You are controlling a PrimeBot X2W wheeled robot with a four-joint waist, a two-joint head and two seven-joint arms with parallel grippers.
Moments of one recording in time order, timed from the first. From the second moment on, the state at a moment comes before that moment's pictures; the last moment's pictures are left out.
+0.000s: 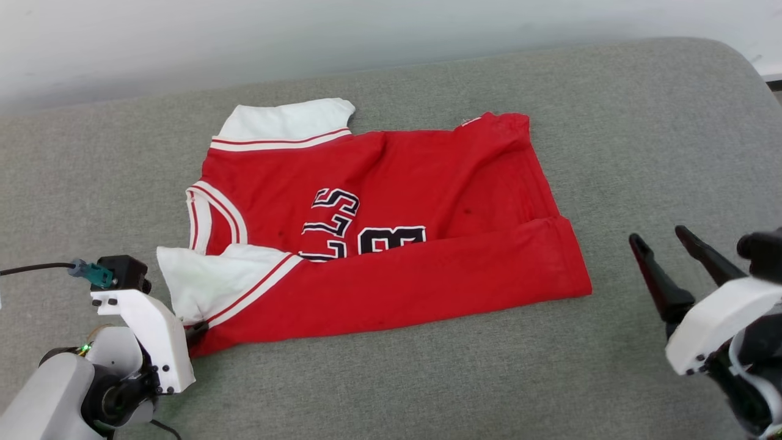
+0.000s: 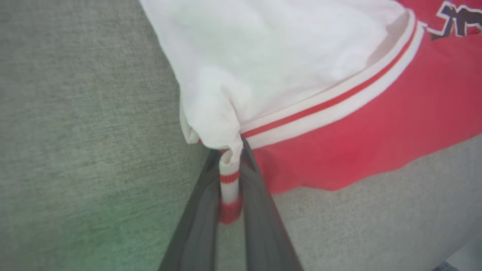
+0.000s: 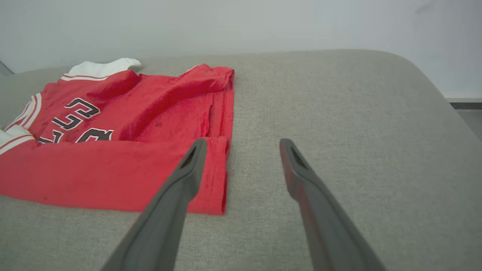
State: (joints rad) left arm -0.33 0.59 -0.39 0.35 -0.92 -0.01 0.58; right arm -0.15 -0.28 0.03 -0.06 0.39 0.13 0.29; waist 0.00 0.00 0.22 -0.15
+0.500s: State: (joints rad) left arm -0.37 0.55 -0.38 0.16 -0.88 0.03 0.46; right arm -0.34 -0.33 0.02 0.15 0.51 0.13 0.87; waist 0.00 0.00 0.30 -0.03
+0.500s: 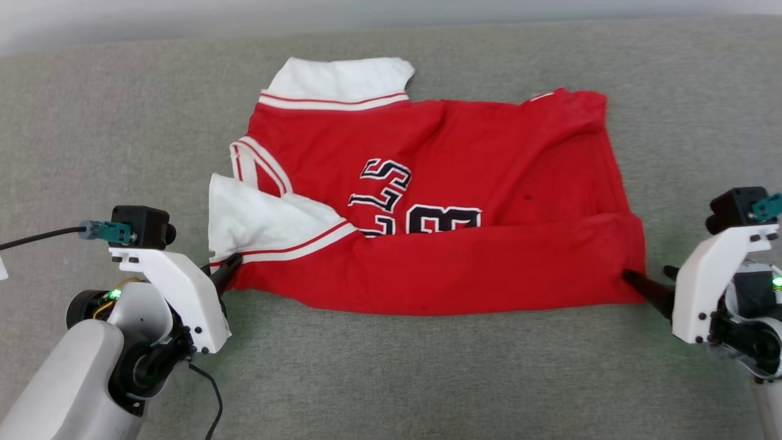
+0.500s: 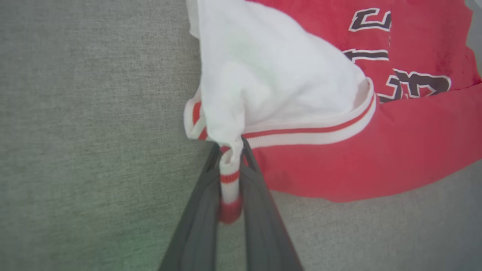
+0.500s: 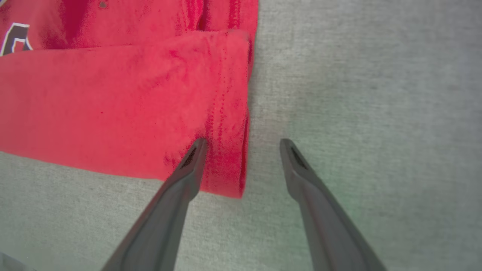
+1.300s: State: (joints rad) left arm -0.31 0.56 -0.40 0.09 -0.86 0.03 0.43; right arm -0.40 -0.32 0.08 0.20 0.55 0.13 0.90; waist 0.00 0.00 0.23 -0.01
